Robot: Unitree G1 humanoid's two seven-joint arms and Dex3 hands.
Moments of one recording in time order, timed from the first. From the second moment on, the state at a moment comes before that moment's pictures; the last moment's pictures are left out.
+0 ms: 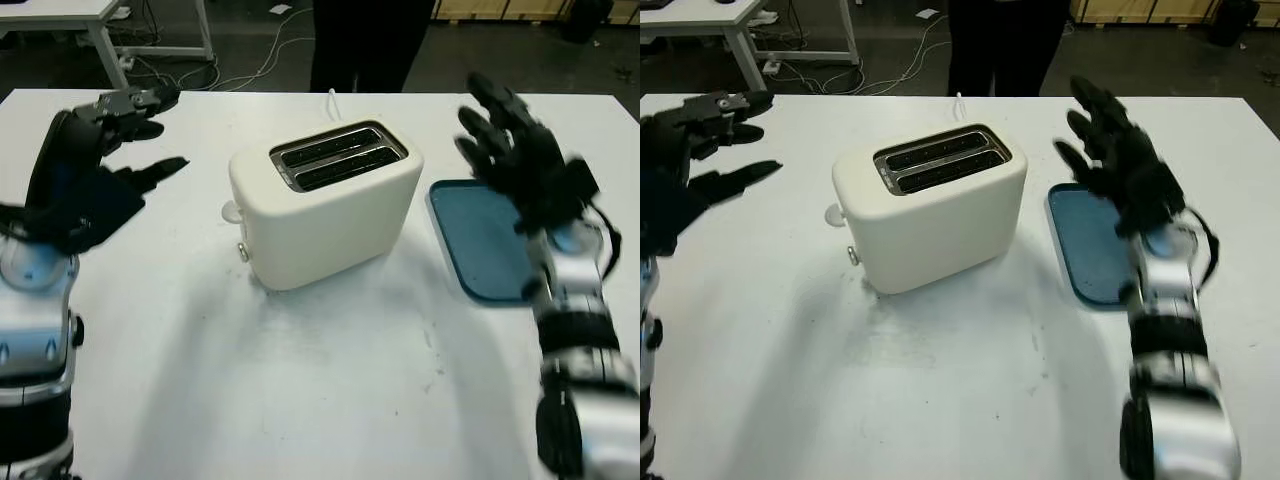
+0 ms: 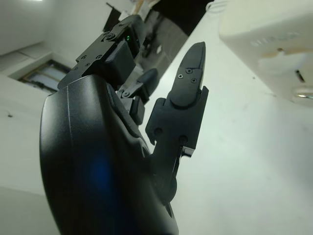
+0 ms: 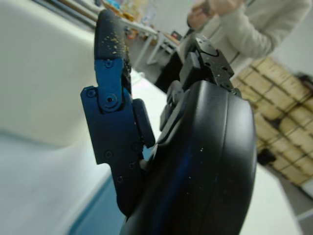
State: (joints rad) left arm -0.20 0.44 0.20 -0.48 0.16 0.29 -0.21; right arm -0.37 -0.31 -0.23 0.28 0.18 -0.17 0.40
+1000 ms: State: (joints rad) left arm 0.30 0.06 -0.04 -0.51 0.11 0.04 -0.05; right arm 0.08 -0.04 -0.08 -0.06 0.17 -0.13 0.19
